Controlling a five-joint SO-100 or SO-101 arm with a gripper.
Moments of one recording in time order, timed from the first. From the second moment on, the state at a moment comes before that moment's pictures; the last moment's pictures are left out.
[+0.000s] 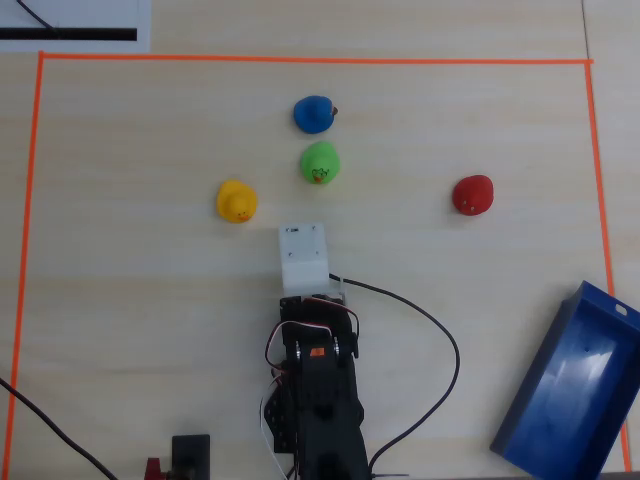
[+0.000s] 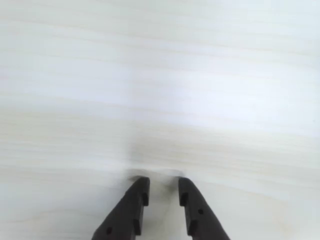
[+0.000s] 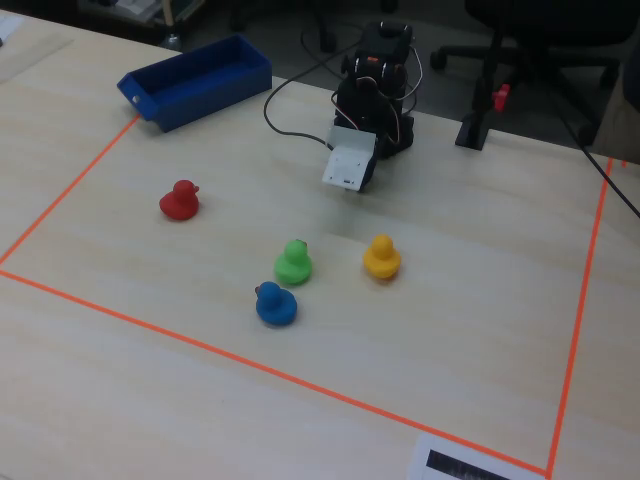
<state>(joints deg) -1.1 190.0 178.2 75.9 -88.0</state>
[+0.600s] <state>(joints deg) -1.1 190.0 178.2 75.9 -88.0</state>
